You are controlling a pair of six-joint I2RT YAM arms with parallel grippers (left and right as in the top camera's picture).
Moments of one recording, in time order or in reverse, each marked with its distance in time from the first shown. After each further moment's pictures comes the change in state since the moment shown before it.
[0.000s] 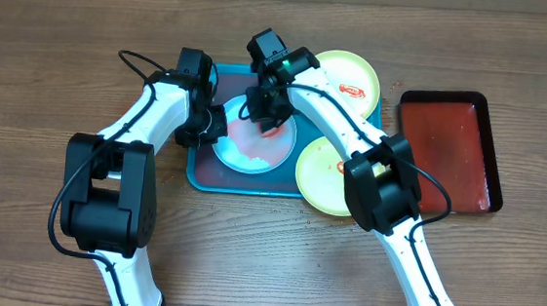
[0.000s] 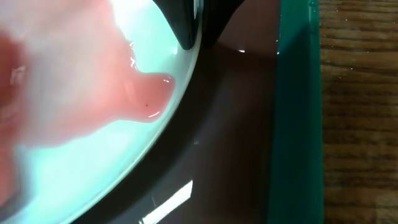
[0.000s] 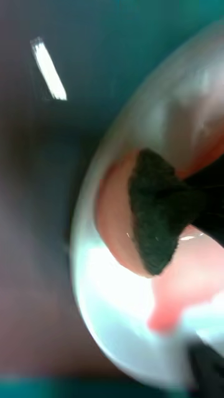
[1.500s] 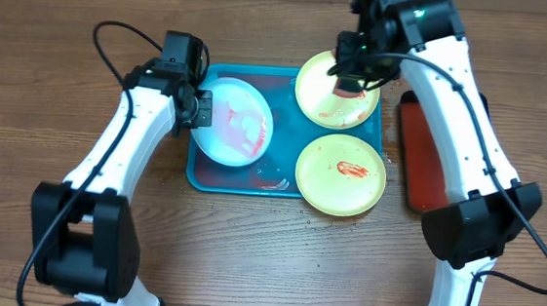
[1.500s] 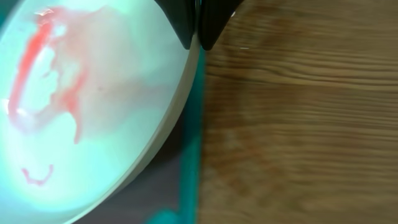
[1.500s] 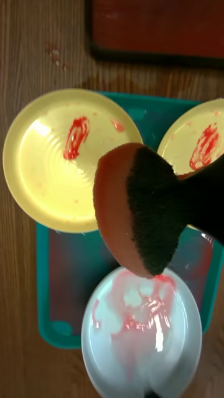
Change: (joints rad) left arm -0.004 -0.244 0.005 -0.037 -0.254 0.167; right arm -0.267 -0.461 -0.009 -0.336 0.118 -0.008
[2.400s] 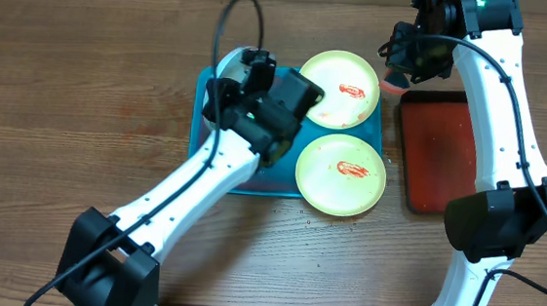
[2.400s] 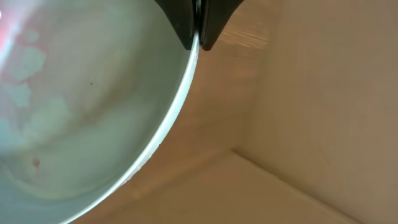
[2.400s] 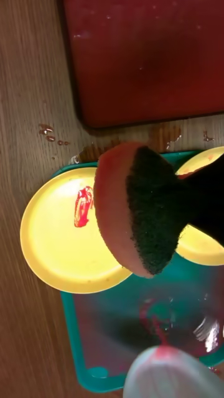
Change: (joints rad) left arm -0.504 -0.063 0.000 0.110 -1.047 0.040; right arm -0.173 0.000 0.000 -0.042 0.000 0.000
